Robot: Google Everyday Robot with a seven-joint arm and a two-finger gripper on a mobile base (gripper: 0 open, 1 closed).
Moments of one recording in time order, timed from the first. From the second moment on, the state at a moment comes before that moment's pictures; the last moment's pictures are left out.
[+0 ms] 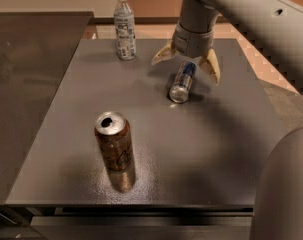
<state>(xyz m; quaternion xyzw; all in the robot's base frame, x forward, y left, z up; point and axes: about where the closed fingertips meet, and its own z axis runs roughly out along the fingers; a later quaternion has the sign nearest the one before) 0.626 -0.104 0.861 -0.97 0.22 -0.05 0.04</state>
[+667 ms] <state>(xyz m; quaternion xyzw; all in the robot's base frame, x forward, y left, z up) 0.643 -0.112 0.847 -0.97 0.22 -0.04 0.02</state>
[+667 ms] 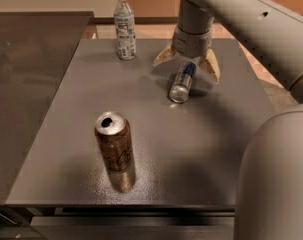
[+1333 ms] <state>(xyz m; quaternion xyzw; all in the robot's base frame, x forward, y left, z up) 0.658 -0.116 0.846 -0.97 0.22 -0.05 0.01</state>
